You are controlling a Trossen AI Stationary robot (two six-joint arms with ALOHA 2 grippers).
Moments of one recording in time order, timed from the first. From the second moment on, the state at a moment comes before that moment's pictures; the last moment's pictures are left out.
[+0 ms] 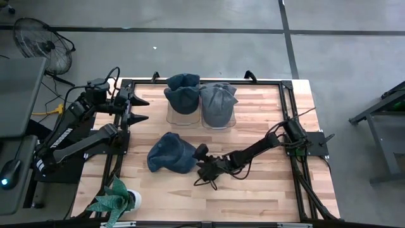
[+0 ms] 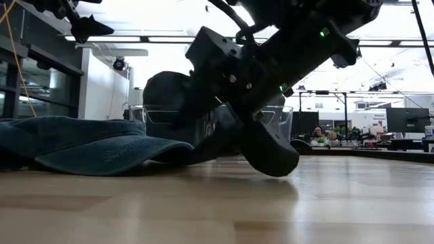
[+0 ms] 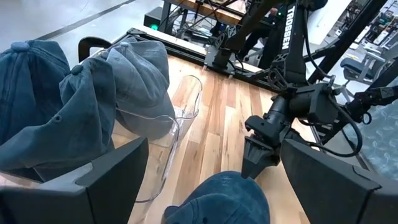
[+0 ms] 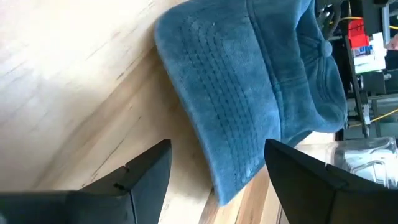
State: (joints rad) left arm 0.80 0.45 0.77 -0.70 0.71 -0.02; right arm 0.35 2.10 1.19 0.21 0.52 -0.72
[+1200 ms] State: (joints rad) left arm 0.80 0.45 0.77 -0.70 0.71 -0.07; right arm 0.29 2.10 1.19 0.34 0.51 -0.68
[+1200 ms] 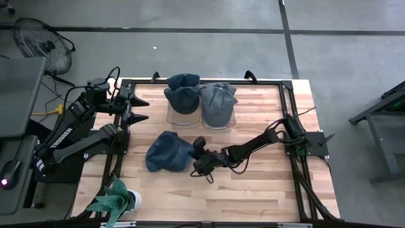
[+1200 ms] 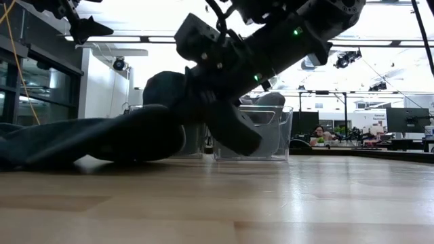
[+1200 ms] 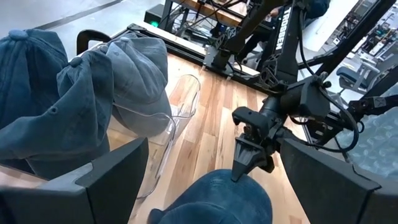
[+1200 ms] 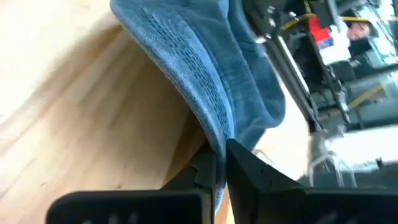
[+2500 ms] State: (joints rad) left arm 0.80 0.46 0.77 -0.58 0.58 -0.61; right arm 0.45 2.10 1.46 0.71 1.28 -1.58
